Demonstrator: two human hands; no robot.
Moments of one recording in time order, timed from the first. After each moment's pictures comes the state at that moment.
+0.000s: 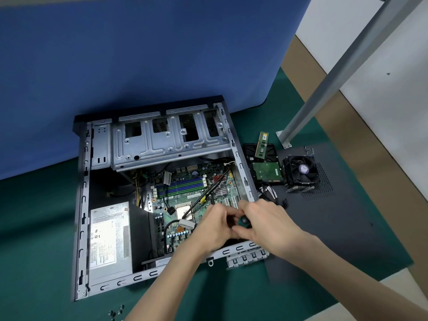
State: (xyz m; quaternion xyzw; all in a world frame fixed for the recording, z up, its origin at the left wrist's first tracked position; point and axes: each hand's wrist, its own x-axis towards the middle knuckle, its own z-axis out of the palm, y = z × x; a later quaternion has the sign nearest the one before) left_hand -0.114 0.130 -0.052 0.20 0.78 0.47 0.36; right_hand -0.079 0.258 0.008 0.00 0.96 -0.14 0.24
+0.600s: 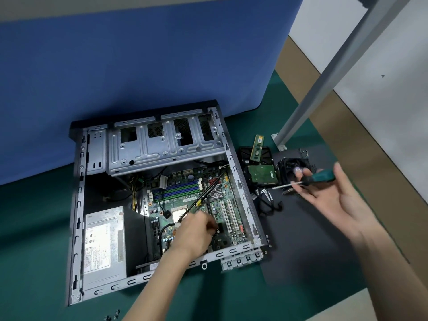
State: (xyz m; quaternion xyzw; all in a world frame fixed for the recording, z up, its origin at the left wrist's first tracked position) left_hand -0.111 0.111 -0.072 0.13 0.89 0.28 0.33; right_hand -0.060 0.411 -0.023 0.27 0.35 -0.90 -0.02
